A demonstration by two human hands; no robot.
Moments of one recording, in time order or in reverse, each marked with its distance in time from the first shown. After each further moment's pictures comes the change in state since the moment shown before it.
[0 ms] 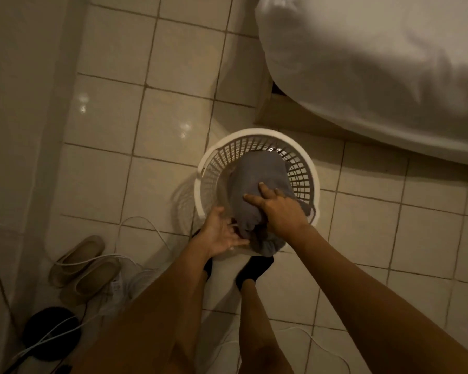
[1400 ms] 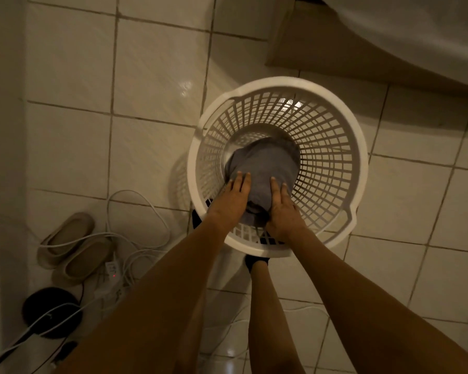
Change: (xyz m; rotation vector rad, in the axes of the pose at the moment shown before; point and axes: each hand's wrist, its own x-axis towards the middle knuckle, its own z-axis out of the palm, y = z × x) left_hand 0.145 -0.015 -0.055 2.074 0.321 0.522; right_hand 0.063 0.011 0.189 0.540 -0.085 0.347
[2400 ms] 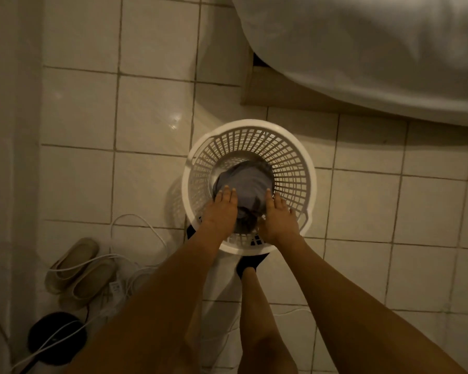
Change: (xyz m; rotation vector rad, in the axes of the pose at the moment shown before) left_hand -0.066 0.051 -0.078 0.177 -0.029 -0.034; right_hand -0.083 -0.028 -0.083 -0.069 0.077 0.100
